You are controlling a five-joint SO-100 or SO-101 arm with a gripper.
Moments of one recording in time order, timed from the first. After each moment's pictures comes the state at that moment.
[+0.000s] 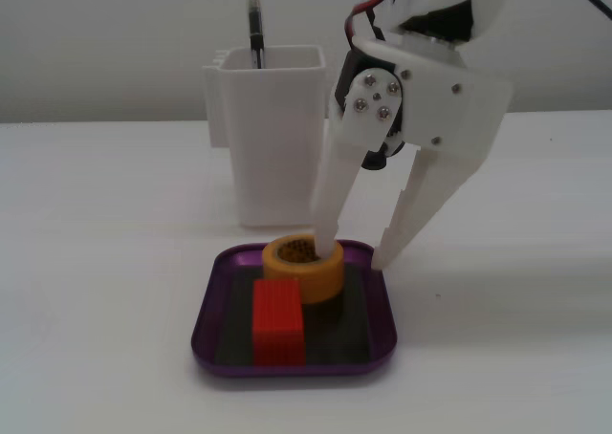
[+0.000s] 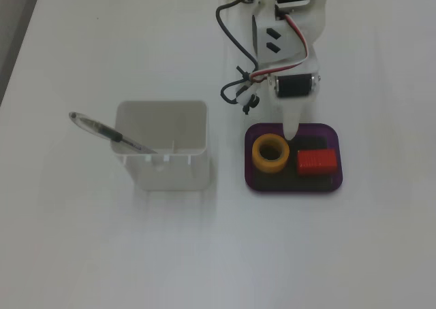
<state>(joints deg) -6.5 84.6 94.7 48.7 -2.2</state>
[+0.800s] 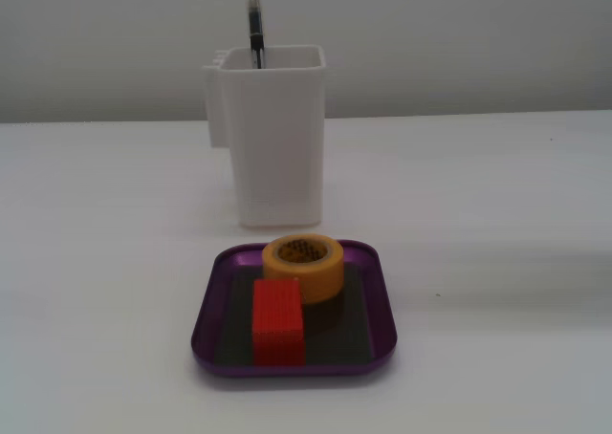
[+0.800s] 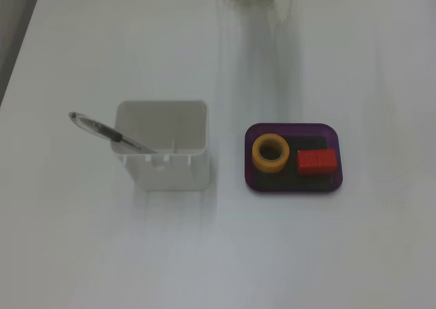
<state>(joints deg) -4.2 136.1 100.7 69.2 -2.4</state>
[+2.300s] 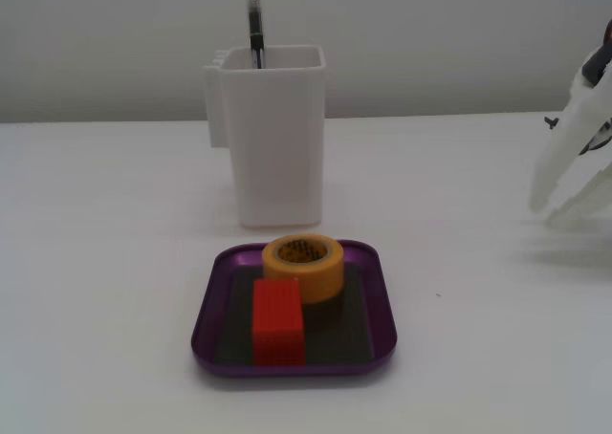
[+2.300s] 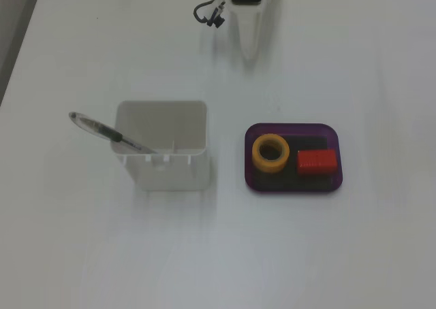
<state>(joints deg) 5.0 192.6 175.7 61.8 3.2</state>
